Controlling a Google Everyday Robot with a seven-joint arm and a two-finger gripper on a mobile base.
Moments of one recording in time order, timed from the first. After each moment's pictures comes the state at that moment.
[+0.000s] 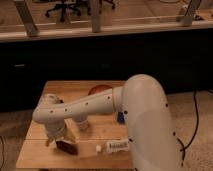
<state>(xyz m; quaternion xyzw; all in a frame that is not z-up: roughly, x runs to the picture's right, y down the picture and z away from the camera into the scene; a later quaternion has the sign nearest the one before) -0.235 0.282 0.749 -0.28 -0.32 -0.69 0.59</state>
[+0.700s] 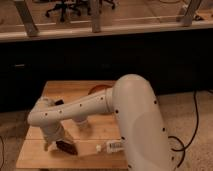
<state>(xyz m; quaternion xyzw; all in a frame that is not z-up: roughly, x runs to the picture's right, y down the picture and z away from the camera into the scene) -0.242 0.297 0.754 -0.28 -0.33 -0.73 0.53</state>
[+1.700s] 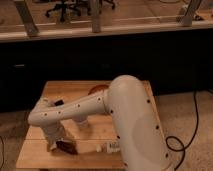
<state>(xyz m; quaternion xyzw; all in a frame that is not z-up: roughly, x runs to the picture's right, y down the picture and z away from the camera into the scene) -0.237 0.301 0.769 -0.29 -0.33 -0.75 0.50</state>
